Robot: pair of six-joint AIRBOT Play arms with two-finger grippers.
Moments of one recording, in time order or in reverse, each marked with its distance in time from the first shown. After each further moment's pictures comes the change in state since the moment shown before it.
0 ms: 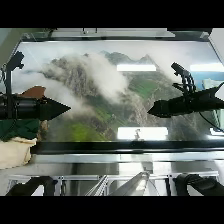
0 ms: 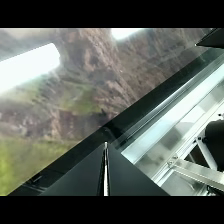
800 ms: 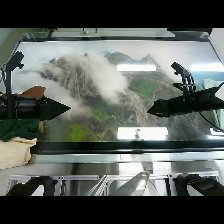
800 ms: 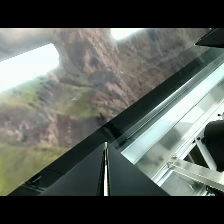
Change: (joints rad) left arm 0.000 0.000 0.000 -0.003 0.001 0.000; right arm 0.000 0.000 0.000 0.012 -0.013 0.000
